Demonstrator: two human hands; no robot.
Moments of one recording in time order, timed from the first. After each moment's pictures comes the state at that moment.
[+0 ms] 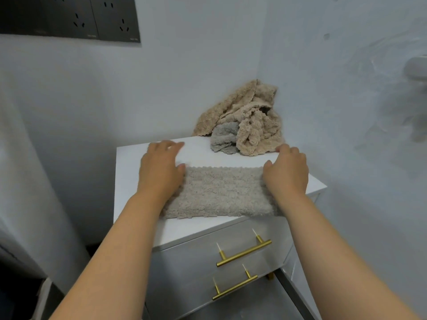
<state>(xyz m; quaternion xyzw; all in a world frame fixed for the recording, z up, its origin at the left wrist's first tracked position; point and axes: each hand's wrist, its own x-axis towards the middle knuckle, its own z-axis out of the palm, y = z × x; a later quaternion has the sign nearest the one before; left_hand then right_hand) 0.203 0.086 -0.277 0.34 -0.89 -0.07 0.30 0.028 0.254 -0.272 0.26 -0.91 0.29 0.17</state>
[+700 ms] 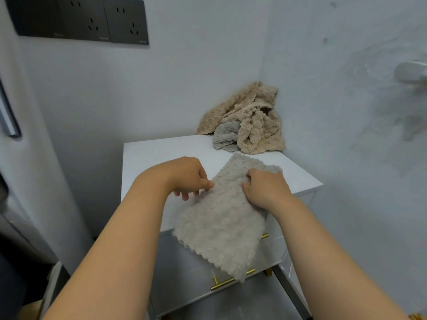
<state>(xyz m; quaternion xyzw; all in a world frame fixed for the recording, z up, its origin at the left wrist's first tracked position) 0.209 0.135 -0.229 0.27 -0.94 -0.20 -0.05 0.061 0.261 -0.274 0.42 -0.91 0.06 -0.01</state>
